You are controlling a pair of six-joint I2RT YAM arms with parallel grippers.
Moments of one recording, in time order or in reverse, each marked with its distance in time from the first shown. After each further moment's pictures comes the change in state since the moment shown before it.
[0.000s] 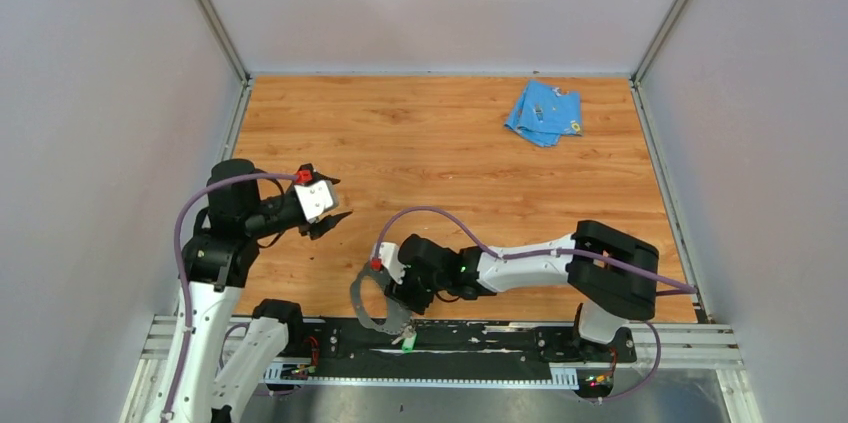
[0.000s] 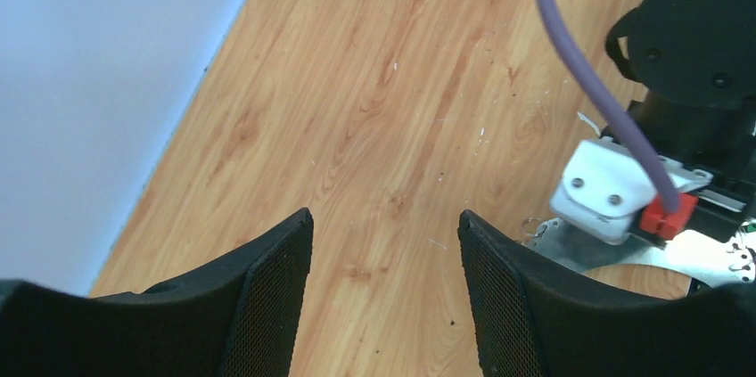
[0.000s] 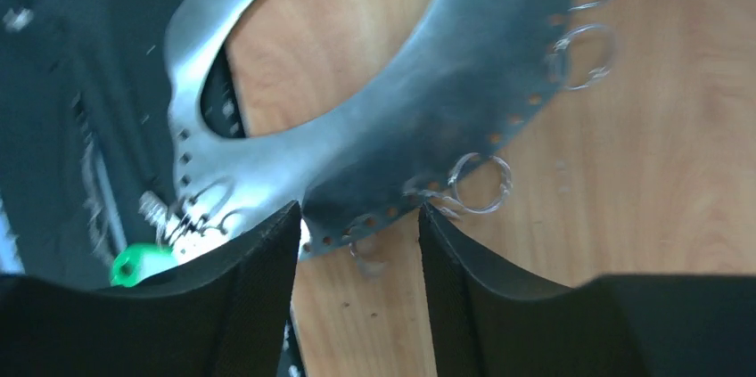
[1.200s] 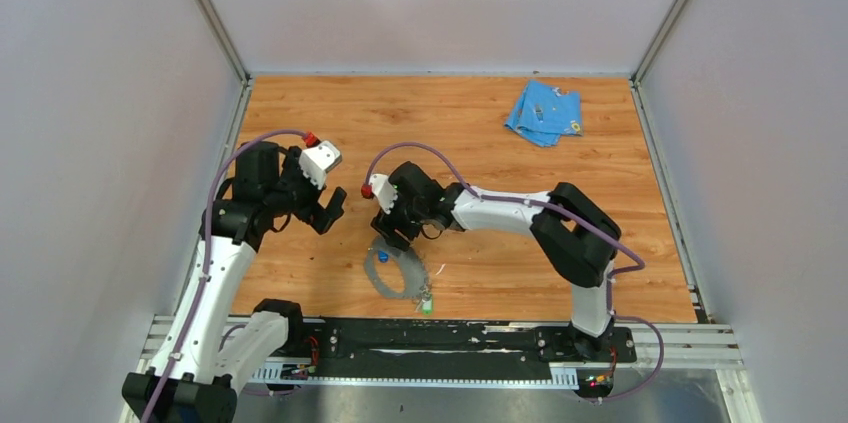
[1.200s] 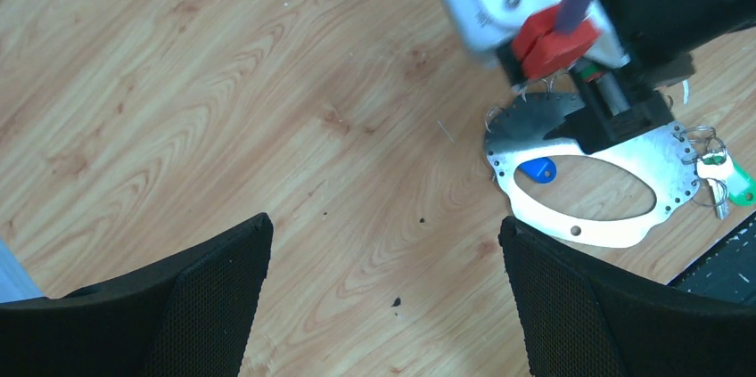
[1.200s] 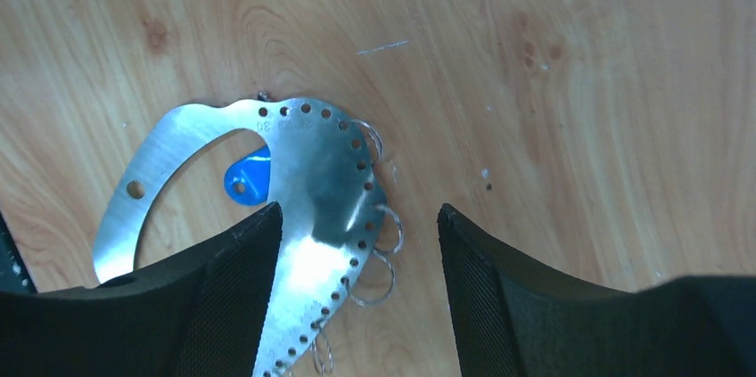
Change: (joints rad) left arm 0.000 0.163 -0.011 -0.071 -0.397 -0.277; right arm -0.293 0.209 0.380 -0.142 -0.047 -0.124
